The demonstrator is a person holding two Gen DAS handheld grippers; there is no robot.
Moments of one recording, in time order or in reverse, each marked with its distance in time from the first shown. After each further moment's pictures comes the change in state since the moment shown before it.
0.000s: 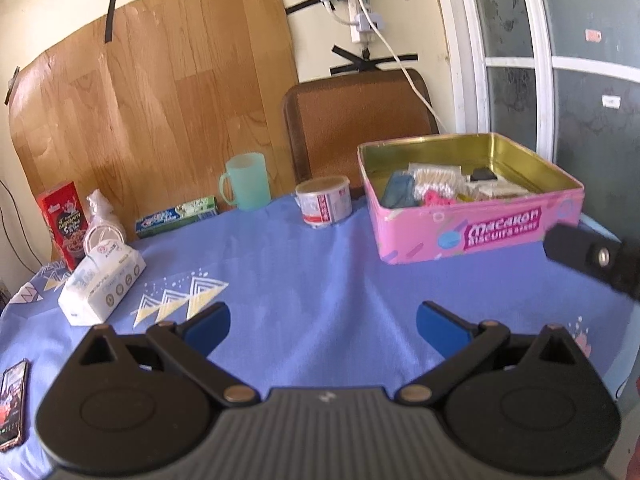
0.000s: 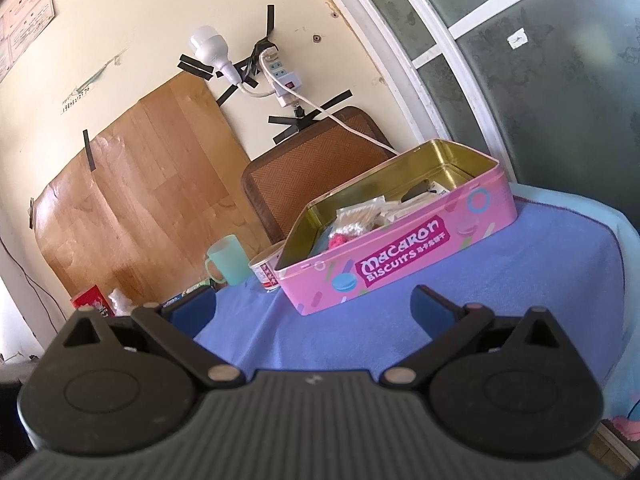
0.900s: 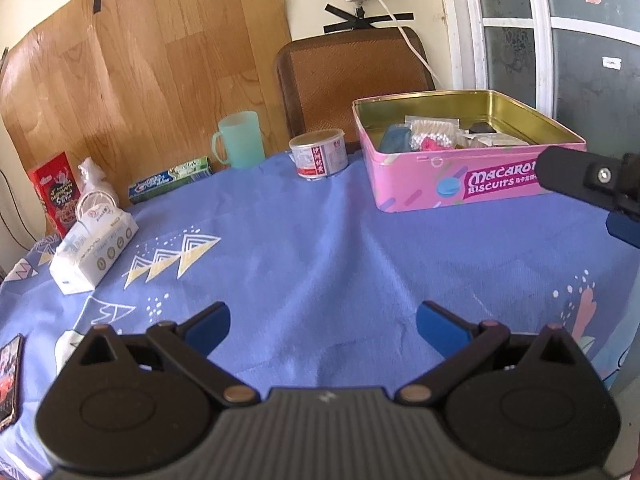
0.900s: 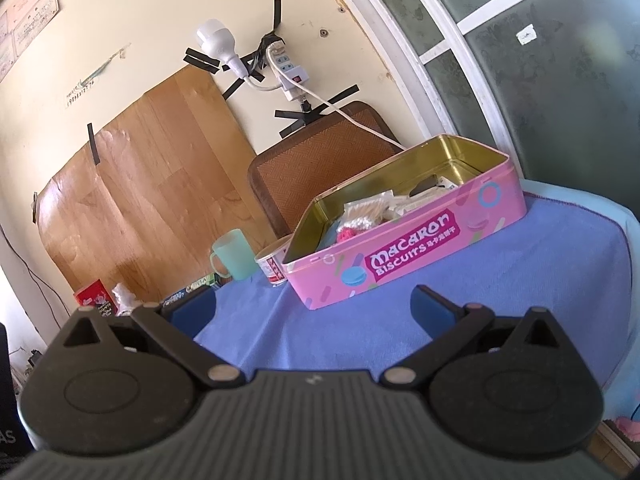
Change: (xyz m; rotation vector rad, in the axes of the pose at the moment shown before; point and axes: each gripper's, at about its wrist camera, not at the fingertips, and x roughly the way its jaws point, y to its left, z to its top) left arm 0.012 -0.001 -0.022 0.013 0.105 -0.010; right arm 0.002 0.008 -0.005 -0.007 0.011 0.006
